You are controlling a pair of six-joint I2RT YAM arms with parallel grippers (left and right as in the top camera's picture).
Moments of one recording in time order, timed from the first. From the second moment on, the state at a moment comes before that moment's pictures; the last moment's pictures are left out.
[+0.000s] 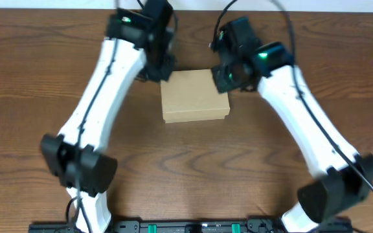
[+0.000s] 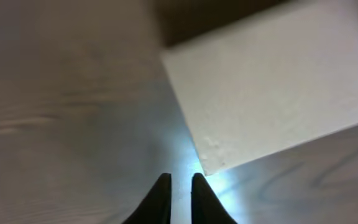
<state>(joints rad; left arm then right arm) -0.37 1.97 2.16 -1.49 0.02 -0.09 0.42 1.75 1.75 -1.09 0.01 0.08</state>
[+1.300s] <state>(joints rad) -0.05 1.70 2.32 -1.60 -0.17 -0.12 0.19 1.45 1.88 -1.13 0.18 0.10</state>
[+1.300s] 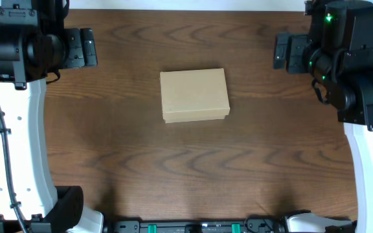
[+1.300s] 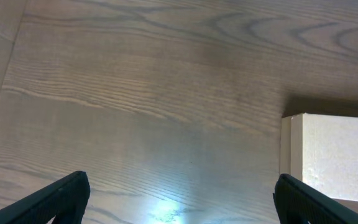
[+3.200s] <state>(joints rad) -0.05 1.91 2.32 -1.60 -0.17 -0.12 0.19 1.45 1.88 -1.14 0.08 0.10</state>
